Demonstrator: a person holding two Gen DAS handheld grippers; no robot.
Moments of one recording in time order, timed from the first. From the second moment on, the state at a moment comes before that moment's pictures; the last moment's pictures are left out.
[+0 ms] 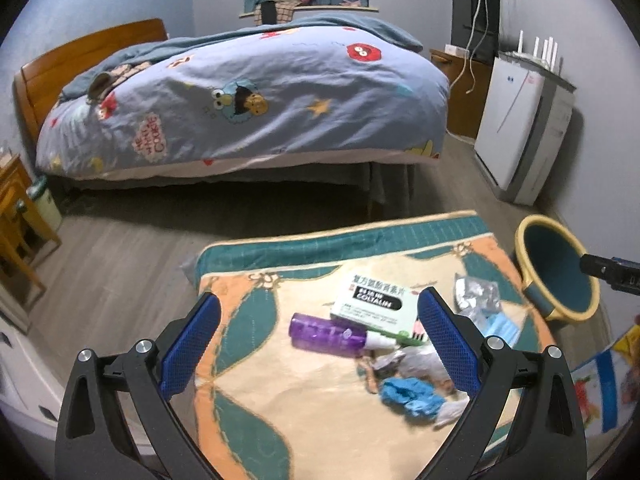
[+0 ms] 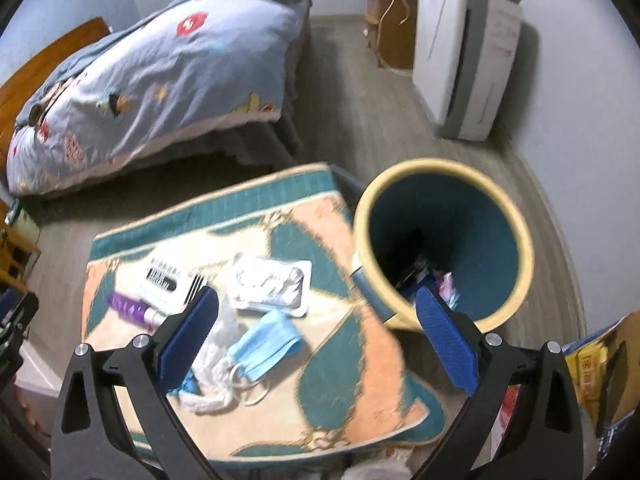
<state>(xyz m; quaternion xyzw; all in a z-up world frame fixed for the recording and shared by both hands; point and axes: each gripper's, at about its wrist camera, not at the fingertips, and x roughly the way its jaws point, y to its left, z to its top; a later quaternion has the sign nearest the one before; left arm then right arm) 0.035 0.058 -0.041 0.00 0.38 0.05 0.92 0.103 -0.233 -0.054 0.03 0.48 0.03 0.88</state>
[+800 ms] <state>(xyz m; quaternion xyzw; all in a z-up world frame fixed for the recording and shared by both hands) 0.042 0.023 -0.119 0.06 0.45 -0.05 0.89 0.113 -0.207 -0.150 0.05 0.57 0.01 0.82</state>
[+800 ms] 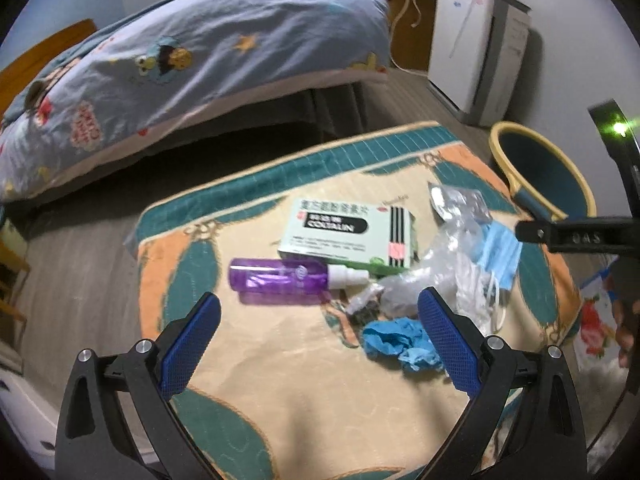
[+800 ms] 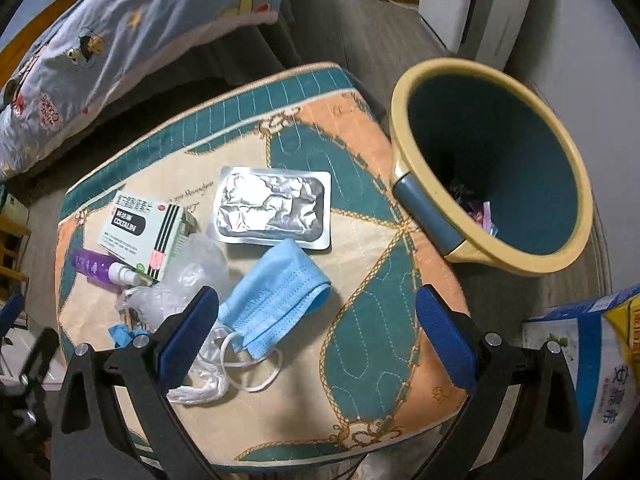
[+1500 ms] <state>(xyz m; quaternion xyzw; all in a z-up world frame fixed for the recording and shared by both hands) 0.055 -0.019 -0.182 0.08 0.56 -0.14 0.81 0.125 -0.212 -0.189 0.10 0.61 0.04 0.78</state>
